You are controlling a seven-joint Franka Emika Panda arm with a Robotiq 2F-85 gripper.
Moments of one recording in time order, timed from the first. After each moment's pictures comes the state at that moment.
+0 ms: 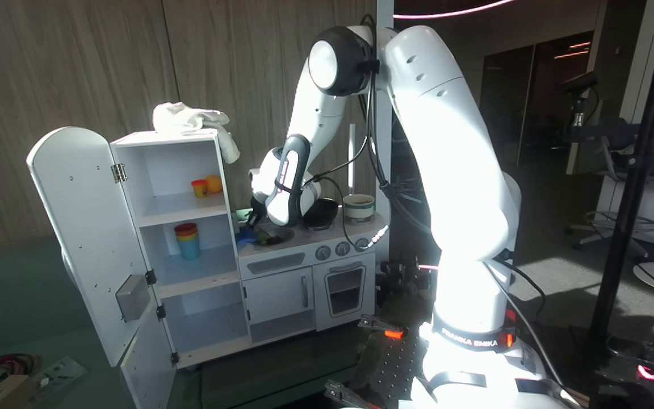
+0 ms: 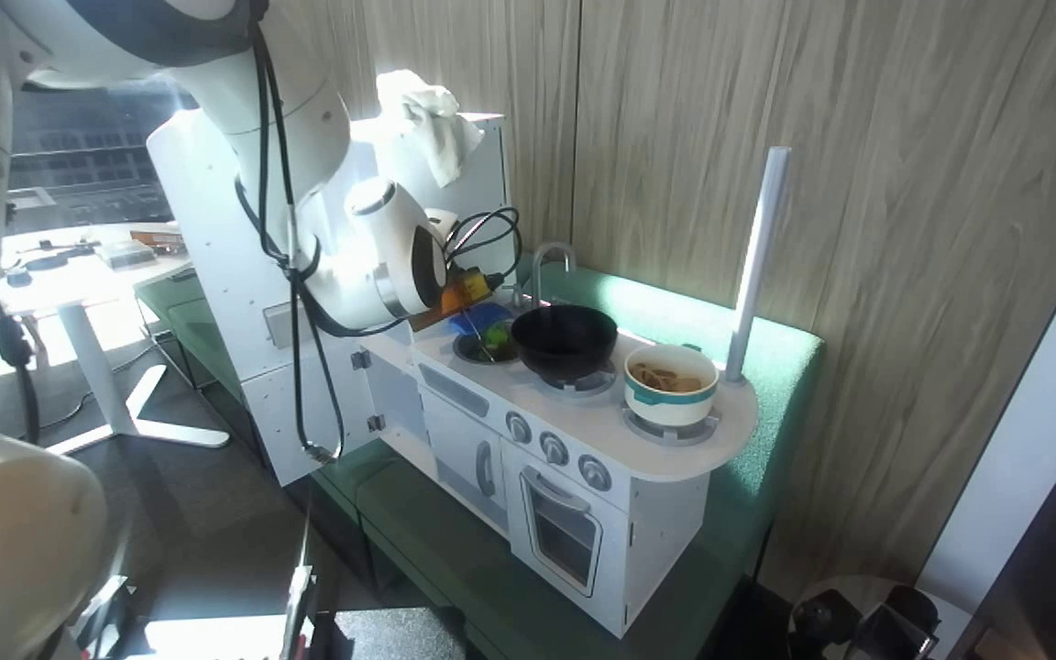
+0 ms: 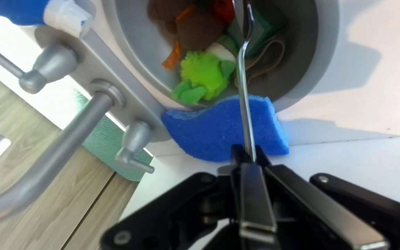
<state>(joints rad) -0.13 0.47 -0.28 -2.16 -0.40 3.39 -0.21</state>
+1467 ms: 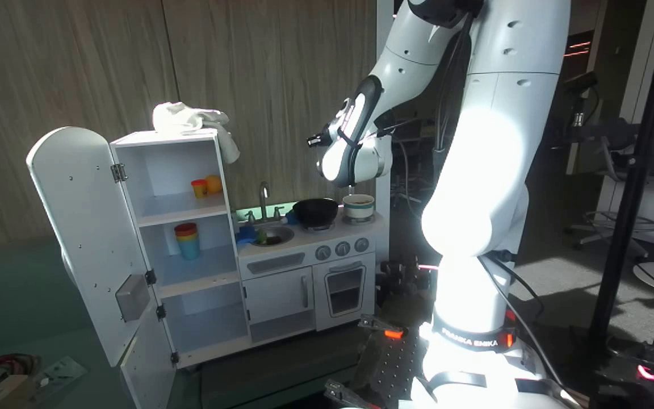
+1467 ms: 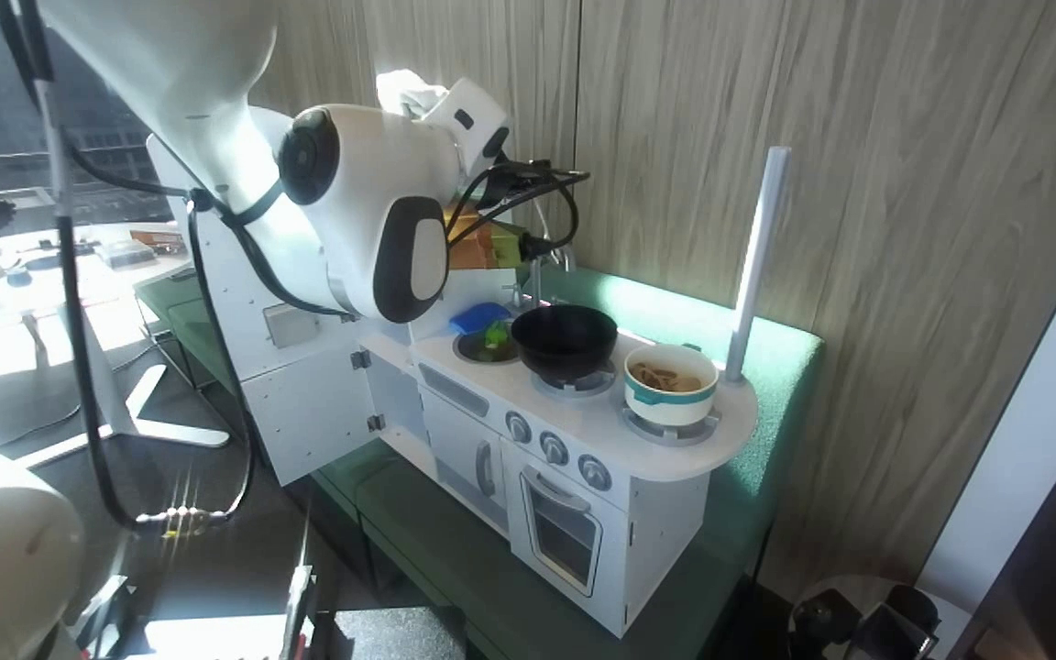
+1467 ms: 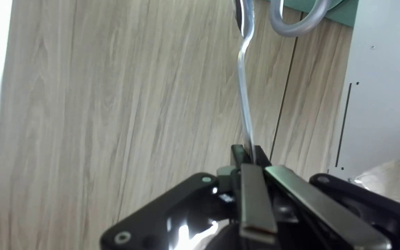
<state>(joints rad) -0.30 -0.10 -0.40 -2.66 -0.18 3.95 -0.14</state>
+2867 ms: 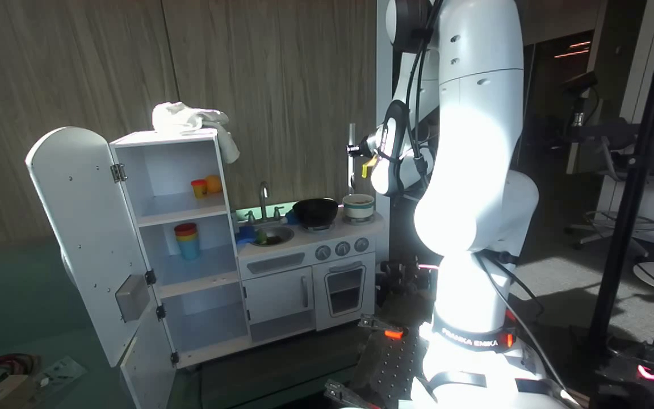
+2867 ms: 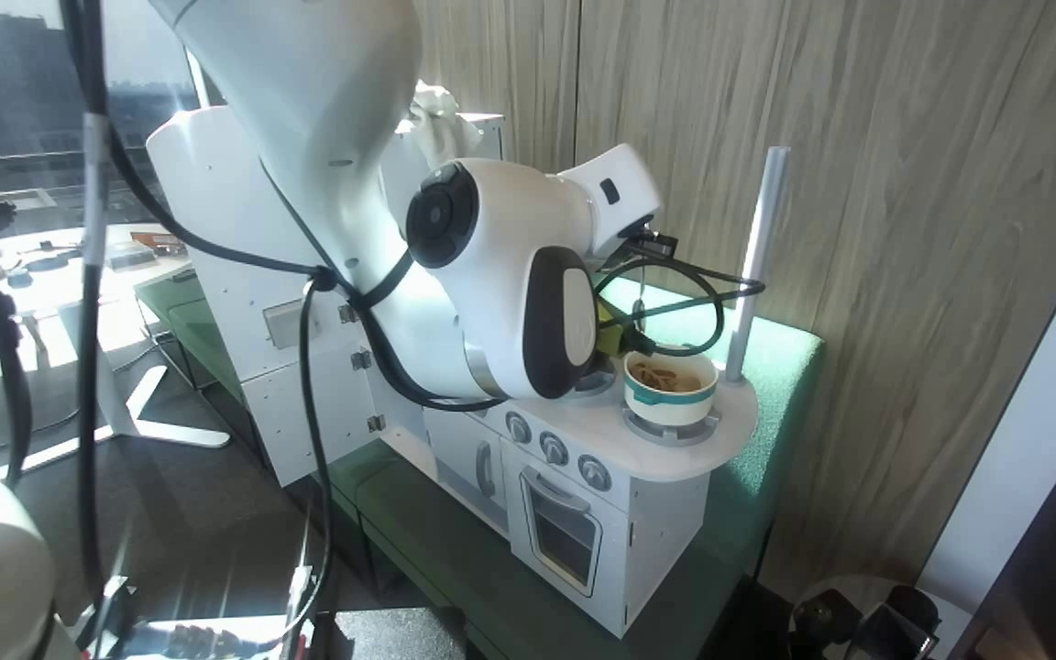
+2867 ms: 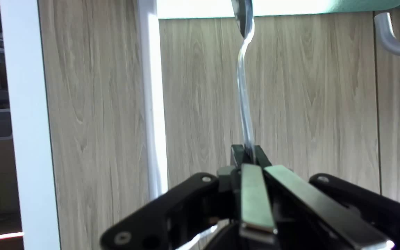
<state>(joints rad) -0.46 0.12 -0.65 -2.52 -0.58 4.01 0.41</state>
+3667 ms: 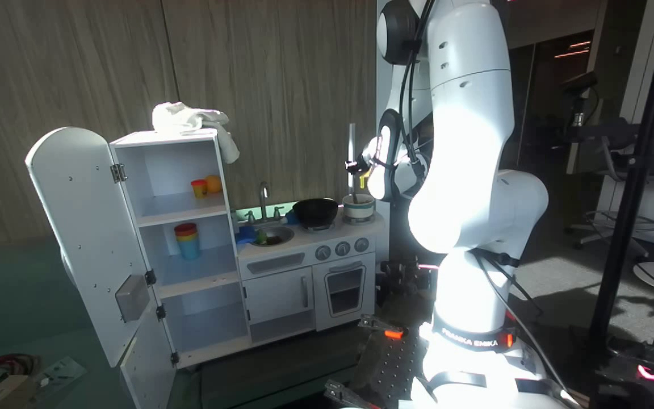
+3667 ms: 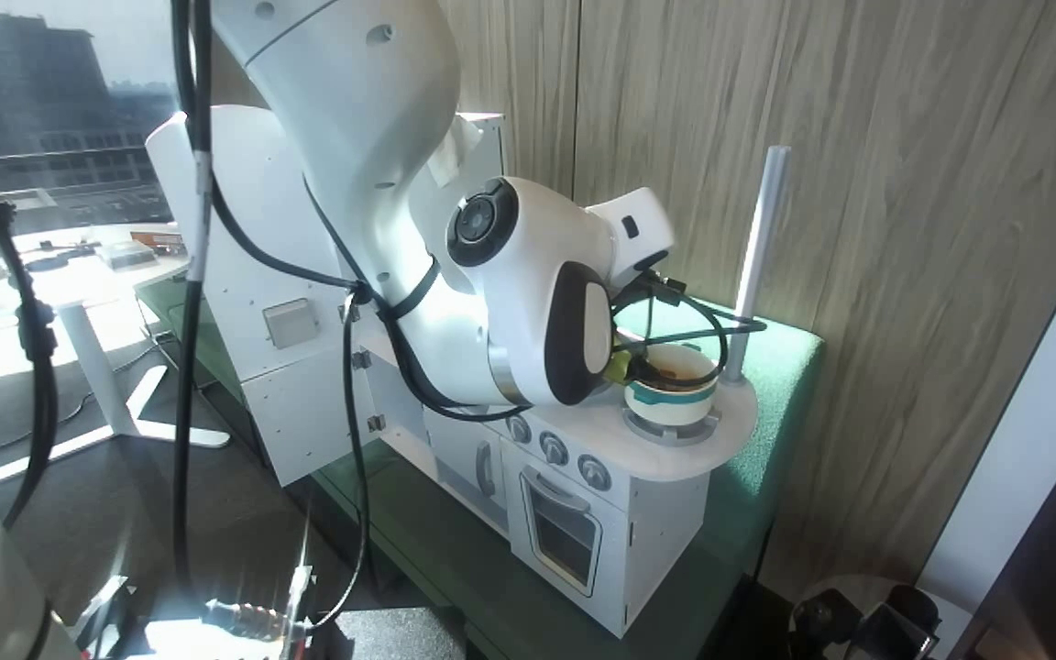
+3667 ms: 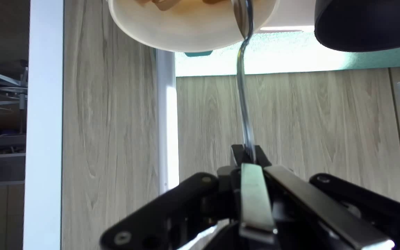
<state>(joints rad) -0.61 0.21 -0.47 -2.45 -0.57 3.86 0.43</state>
